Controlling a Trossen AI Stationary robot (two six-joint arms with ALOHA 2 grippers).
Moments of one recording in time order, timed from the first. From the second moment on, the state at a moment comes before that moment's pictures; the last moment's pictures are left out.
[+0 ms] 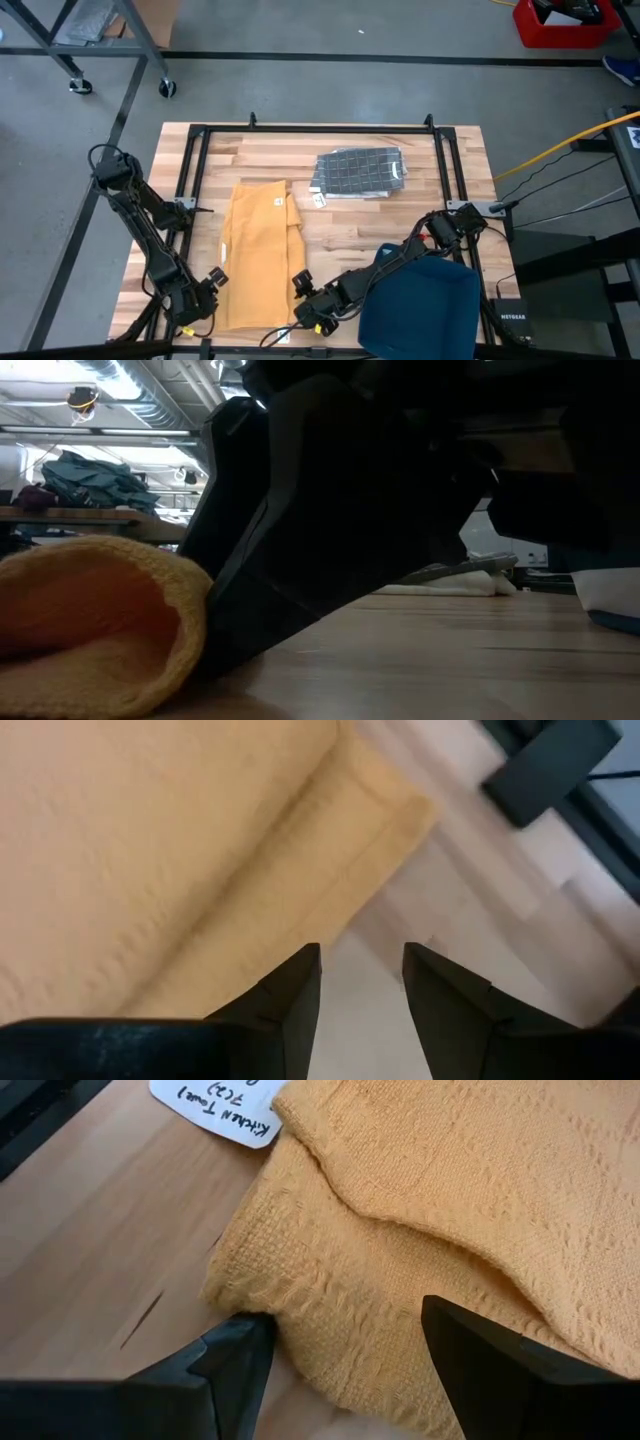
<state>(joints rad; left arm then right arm) -1.08 1.42 0.71 -0.47 -0.06 -0.32 0.51 2.34 1.74 -0.36 0.19 -0.19</state>
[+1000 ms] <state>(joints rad) -1.14 1.53 0.73 -0.35 -0.03 -0.15 0.51 2.34 1.74 -0.34 0.14 -0.19</state>
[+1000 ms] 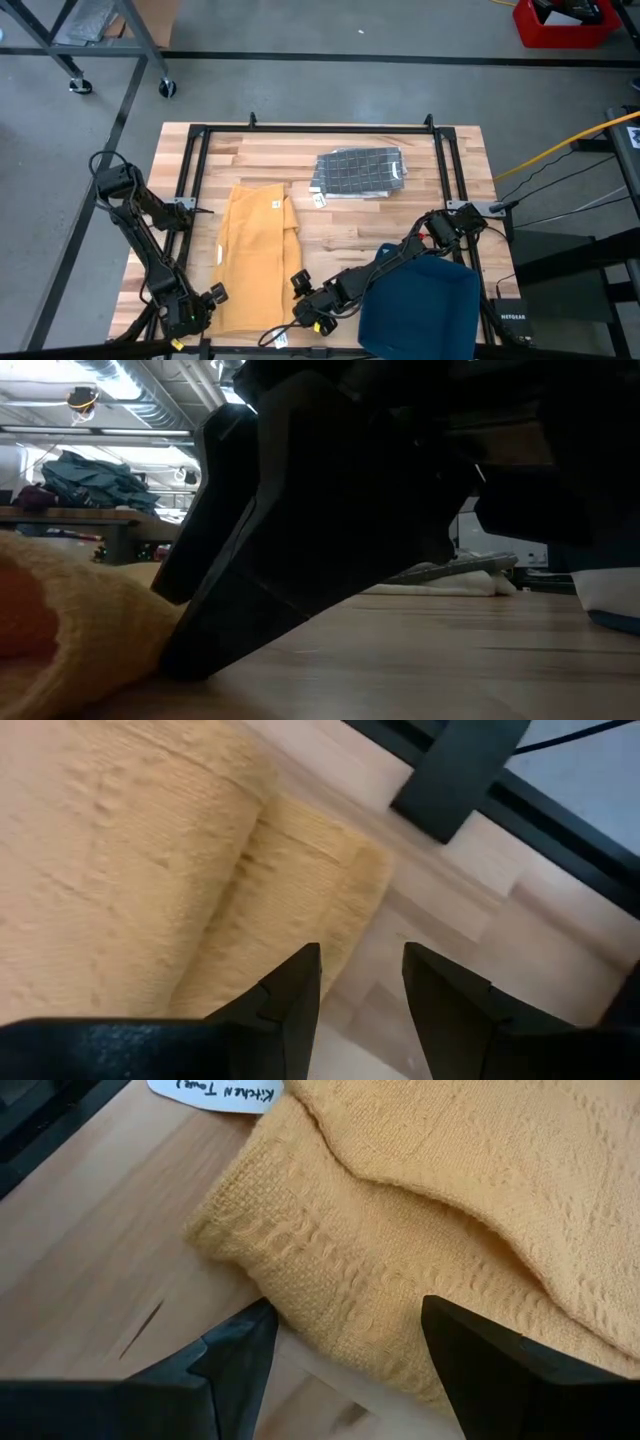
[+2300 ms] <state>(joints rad) -1.17 1.63 0.73 -0.33 -0.19 -0.09 0.51 2.35 1.74 -0.29 0.14 -0.19</state>
